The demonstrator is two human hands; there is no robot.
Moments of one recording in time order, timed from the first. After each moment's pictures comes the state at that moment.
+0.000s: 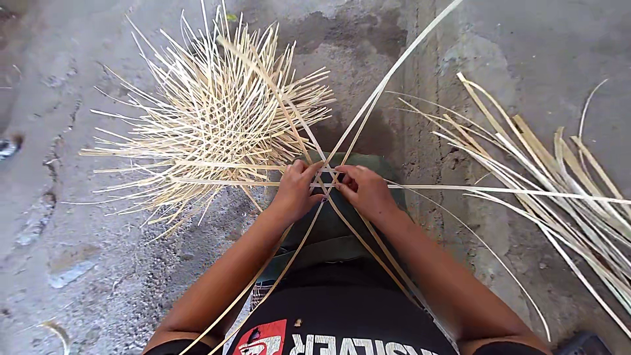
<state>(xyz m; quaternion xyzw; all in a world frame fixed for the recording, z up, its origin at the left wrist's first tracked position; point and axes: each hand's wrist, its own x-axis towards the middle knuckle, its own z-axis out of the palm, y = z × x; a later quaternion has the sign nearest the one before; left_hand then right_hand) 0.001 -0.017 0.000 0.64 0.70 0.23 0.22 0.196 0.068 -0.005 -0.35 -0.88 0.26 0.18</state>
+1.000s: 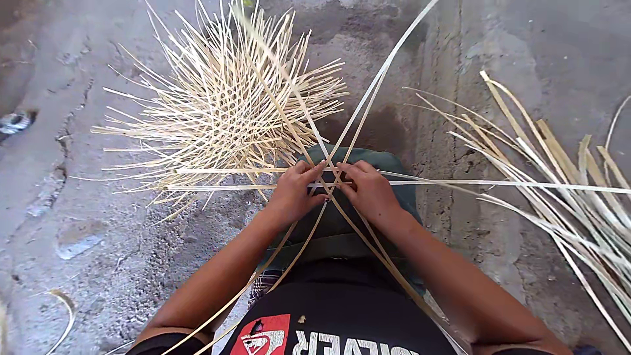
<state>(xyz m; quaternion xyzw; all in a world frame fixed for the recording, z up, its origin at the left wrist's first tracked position) -0.007 -0.046 -0.006 0.63 0.70 0.26 0.22 0.183 0.055 0.001 -0.33 -0.90 0.25 0.14</state>
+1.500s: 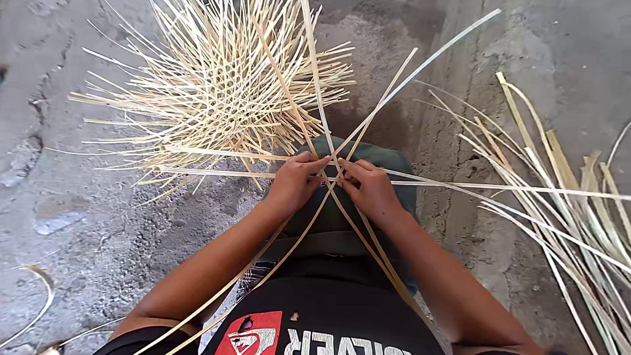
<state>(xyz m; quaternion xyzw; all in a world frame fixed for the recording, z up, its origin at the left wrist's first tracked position) -0.004 -0.040 -0.012 0.62 0.69 0.31 0.20 0.184 0.064 -0.011 -0.28 -0.91 0.26 0.16</state>
